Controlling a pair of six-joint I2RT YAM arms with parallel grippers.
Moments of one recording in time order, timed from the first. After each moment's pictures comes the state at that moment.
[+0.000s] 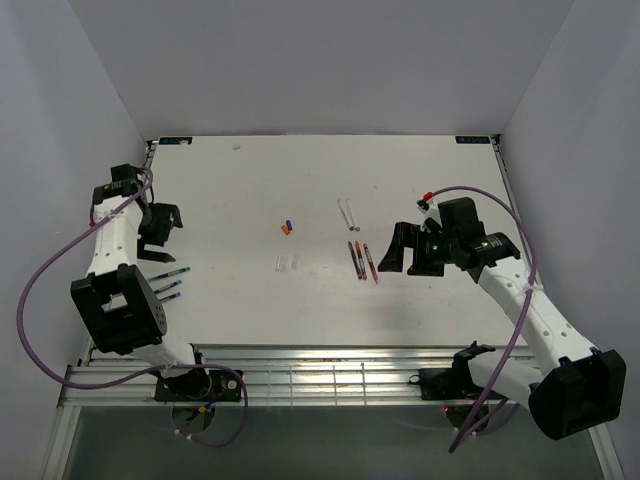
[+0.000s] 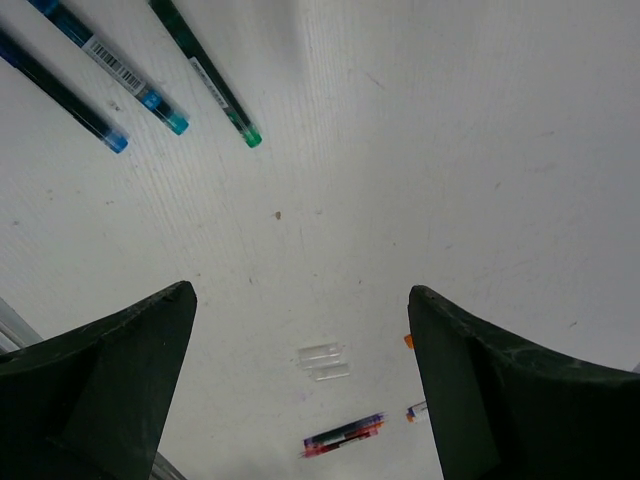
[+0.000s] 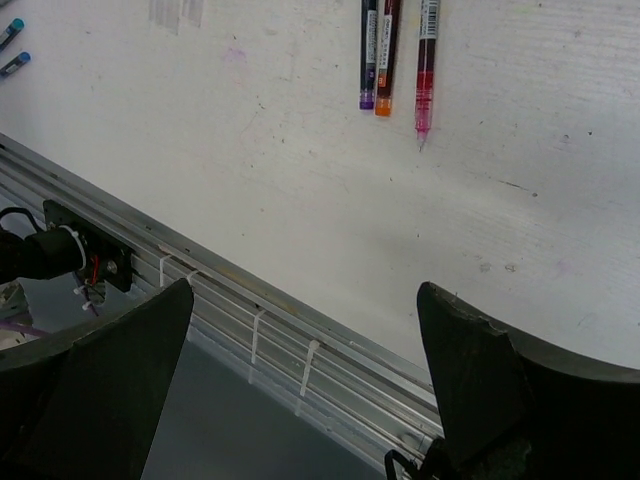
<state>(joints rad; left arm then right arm) 0.30 1.54 1.35 -1.10 -0.05 -1.13 0.33 1.07 0.90 -0.72 -0.44 0.39</state>
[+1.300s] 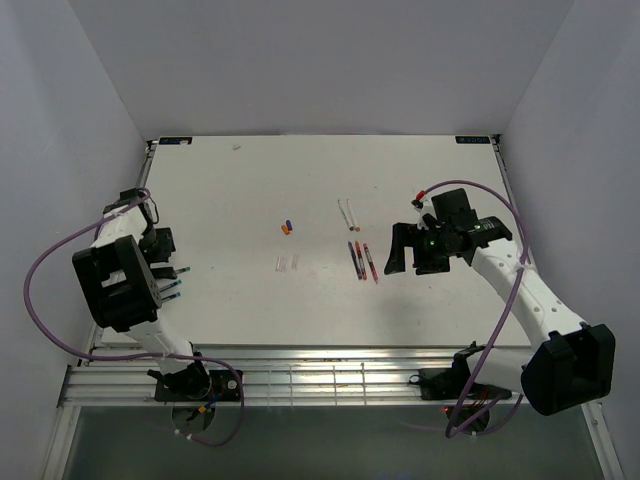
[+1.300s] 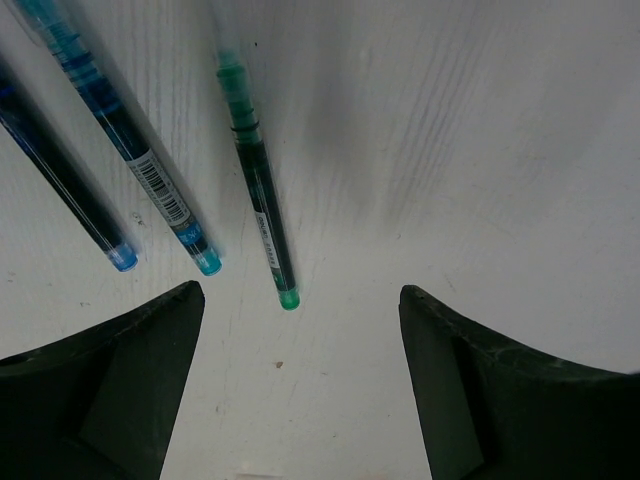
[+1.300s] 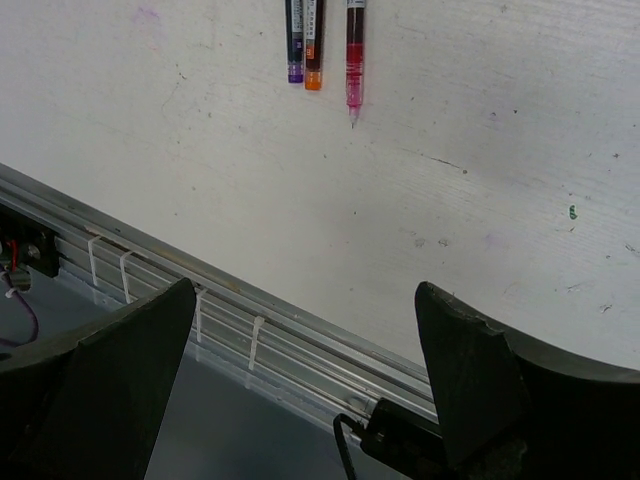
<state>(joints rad) 0.37 1.73 1.19 -0.92 -0.17 -1.38 0.33 1.20 1.00 -0.87 -0.36 0.25</state>
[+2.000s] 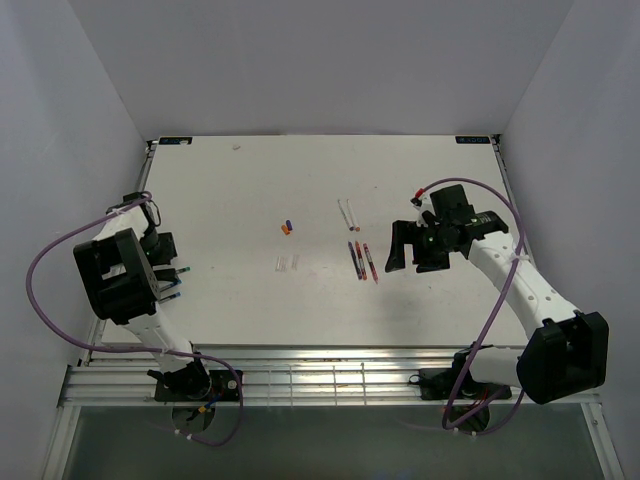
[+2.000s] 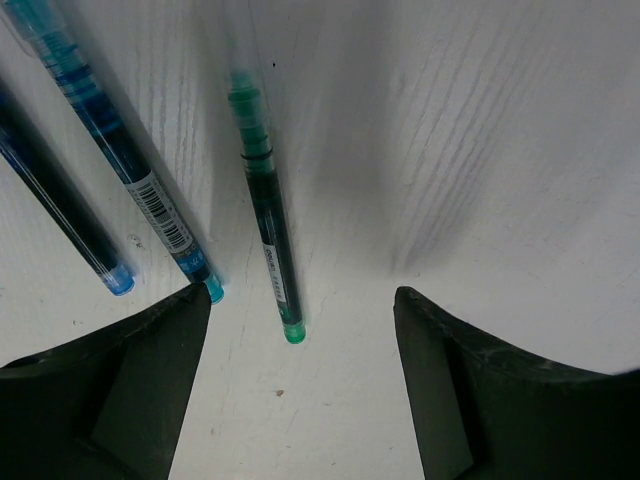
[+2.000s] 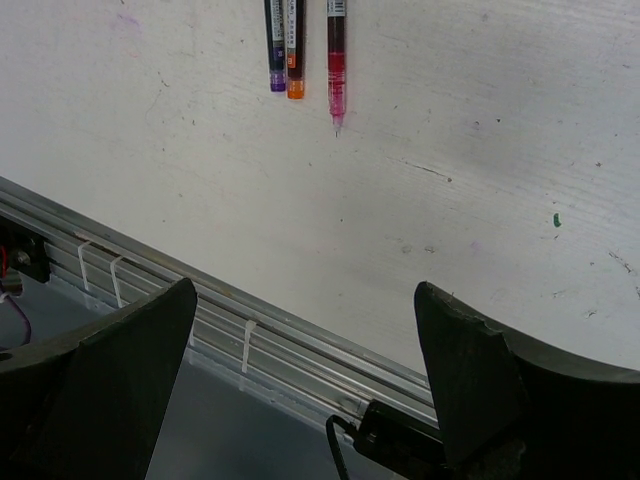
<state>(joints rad) 0.37 1.80 1.19 -0.91 -0.18 -1.42 0.31 1.26 1.03 -0.87 -0.35 0.23</state>
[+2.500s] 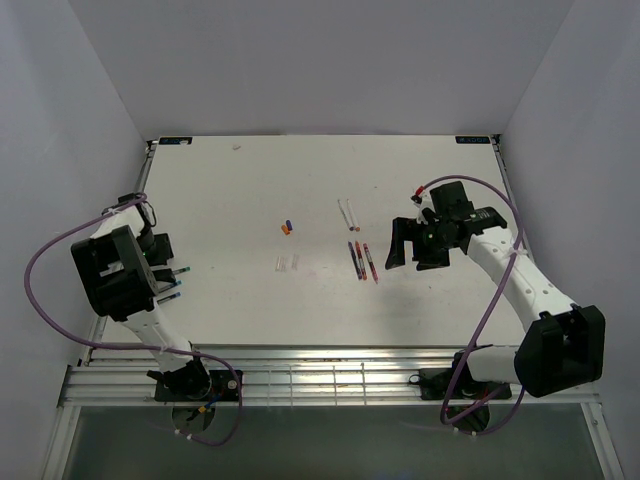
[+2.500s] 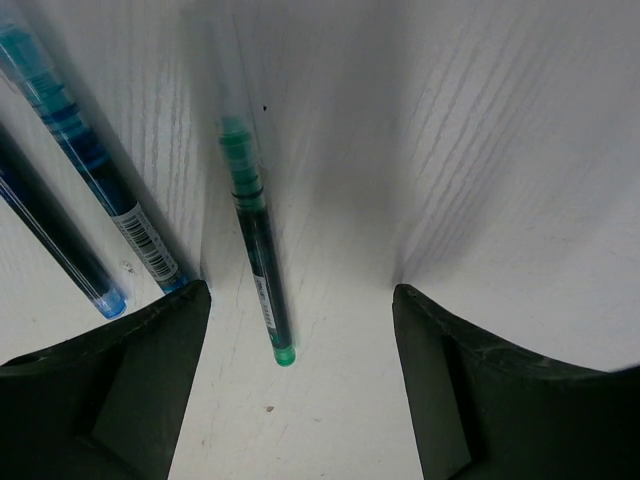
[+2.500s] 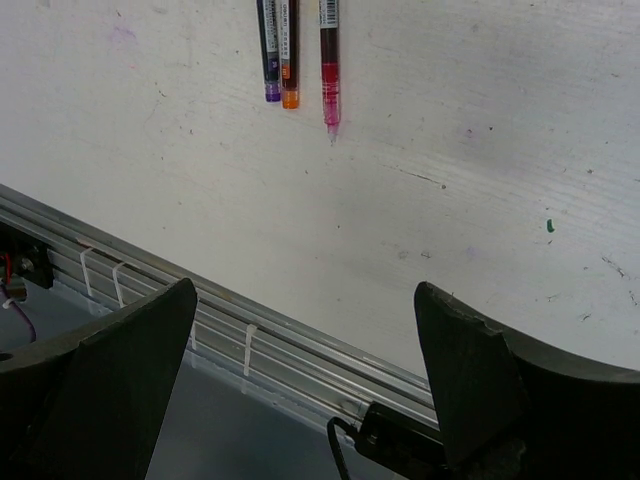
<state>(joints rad) 0.40 1.83 1.20 -0.90 -0.17 -1.41 0.30 1.29 1.05 -0.87 -0.35 0.23</state>
